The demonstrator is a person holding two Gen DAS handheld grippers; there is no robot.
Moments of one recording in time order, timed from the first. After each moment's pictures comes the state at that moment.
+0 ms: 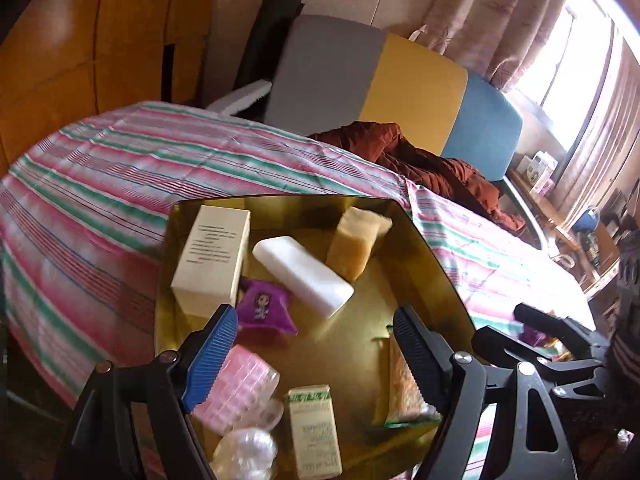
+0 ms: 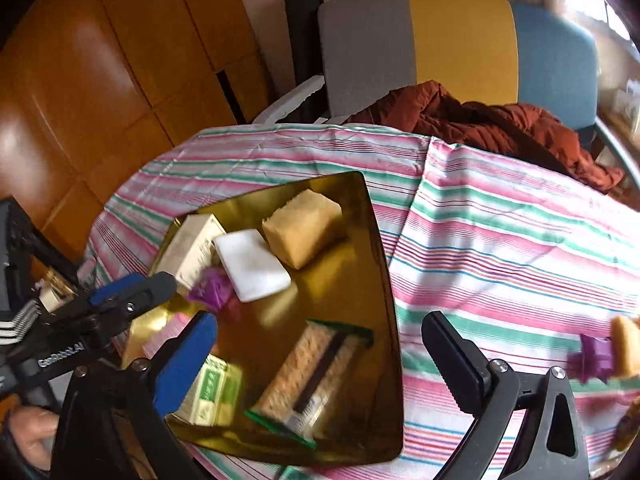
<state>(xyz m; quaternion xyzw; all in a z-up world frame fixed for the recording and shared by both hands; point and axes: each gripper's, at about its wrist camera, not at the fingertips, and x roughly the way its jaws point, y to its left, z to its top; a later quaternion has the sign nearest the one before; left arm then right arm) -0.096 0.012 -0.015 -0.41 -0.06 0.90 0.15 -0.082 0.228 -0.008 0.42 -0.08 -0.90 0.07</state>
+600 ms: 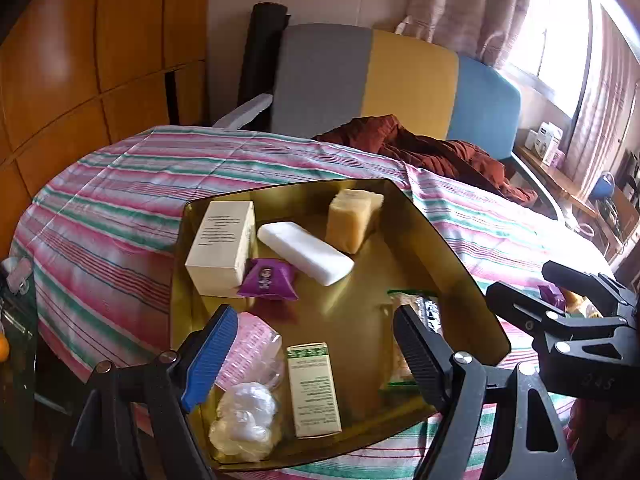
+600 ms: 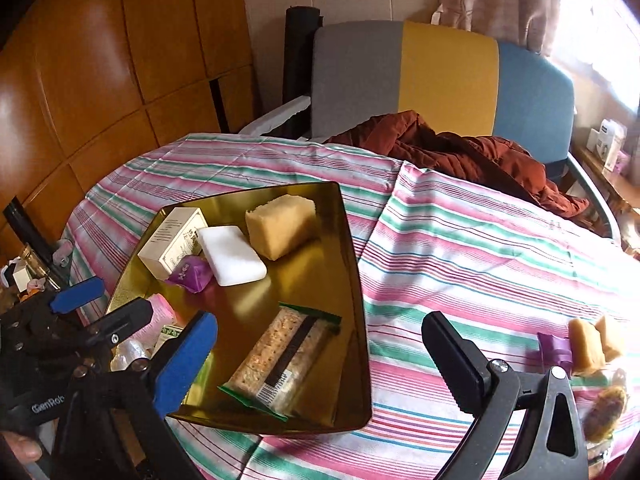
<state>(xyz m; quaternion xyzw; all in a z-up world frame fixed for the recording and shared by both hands) -0.054 0.033 -0.012 -0.39 0.01 0.91 0.13 -0.046 0.228 -0.002 0.39 -0.03 -0.92 0.02</state>
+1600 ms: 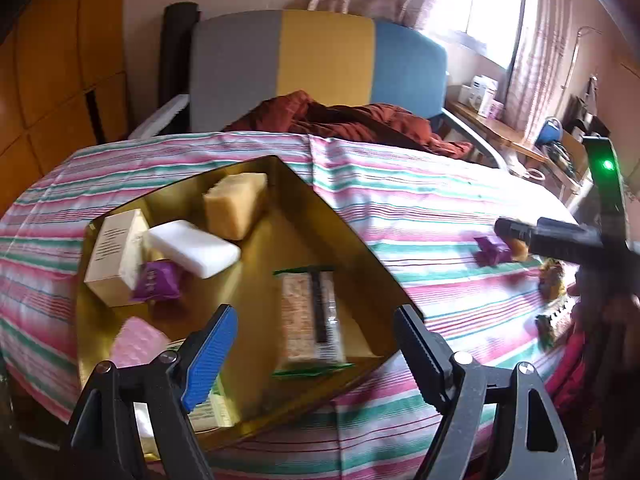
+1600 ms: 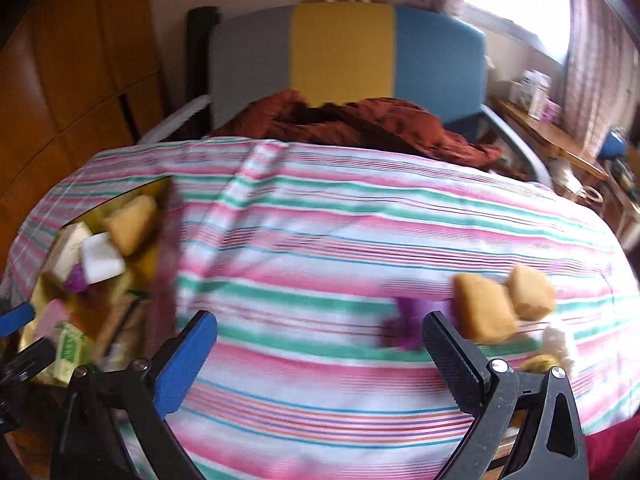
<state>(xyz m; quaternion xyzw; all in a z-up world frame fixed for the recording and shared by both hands) -0.032 0.113 -0.015 -0.41 0.06 0.88 0.25 -0.016 0.383 -0.017 0.41 -0.06 -0.90 -0.11</state>
